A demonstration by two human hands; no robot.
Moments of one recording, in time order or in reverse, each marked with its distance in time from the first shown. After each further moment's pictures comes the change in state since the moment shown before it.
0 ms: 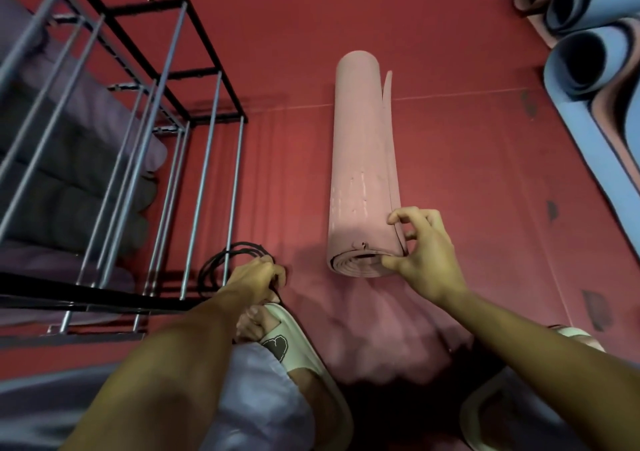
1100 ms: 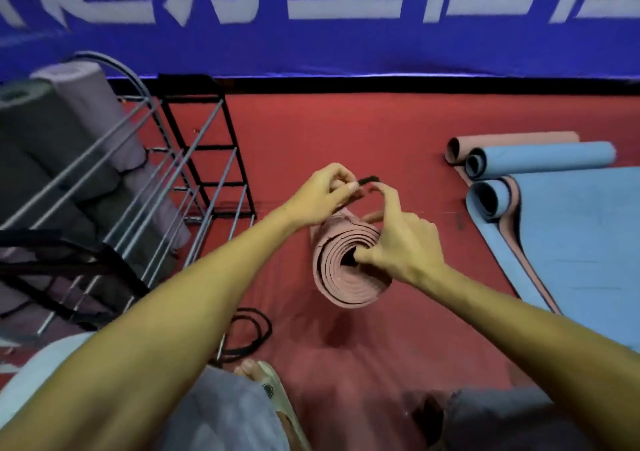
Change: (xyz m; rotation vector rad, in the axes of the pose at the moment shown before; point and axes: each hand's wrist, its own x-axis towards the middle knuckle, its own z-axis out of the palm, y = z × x) left_hand -0.151 0.214 -0.309 -0.756 0.598 0.661; right_hand -0.037 -0.214 -0.145 -0.482 0.139 -0.270
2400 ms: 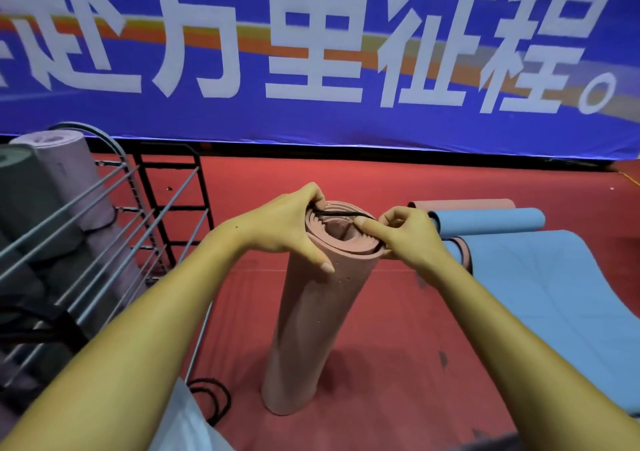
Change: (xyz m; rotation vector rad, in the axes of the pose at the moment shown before) left_hand -0.007 0.126 -0.052 0.429 -0.193 0.121; right_hand 0.039 0.024 -0.112 0.747 0.161 0.155
